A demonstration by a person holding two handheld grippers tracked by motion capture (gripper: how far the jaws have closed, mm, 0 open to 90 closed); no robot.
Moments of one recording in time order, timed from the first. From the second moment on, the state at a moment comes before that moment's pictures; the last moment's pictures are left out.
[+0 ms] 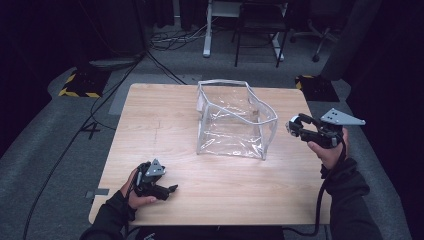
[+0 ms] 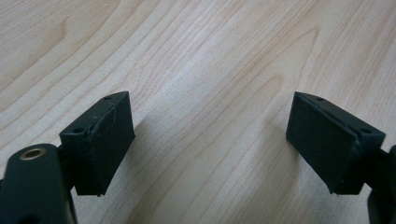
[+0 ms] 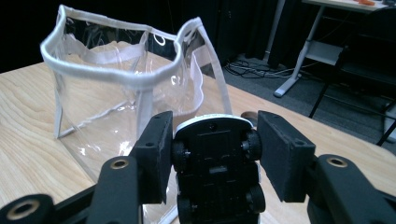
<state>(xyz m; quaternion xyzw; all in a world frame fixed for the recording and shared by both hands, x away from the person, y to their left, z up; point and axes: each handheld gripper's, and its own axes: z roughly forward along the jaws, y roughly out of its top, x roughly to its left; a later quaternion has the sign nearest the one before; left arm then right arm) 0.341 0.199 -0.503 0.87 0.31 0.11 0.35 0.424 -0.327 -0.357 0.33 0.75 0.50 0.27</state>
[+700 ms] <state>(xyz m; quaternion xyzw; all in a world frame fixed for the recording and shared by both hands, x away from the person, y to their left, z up) 0.341 0.199 -0.503 0.88 0.31 0.11 0.35 0.433 -0.315 -0.319 0.31 0.74 0.52 0.28</state>
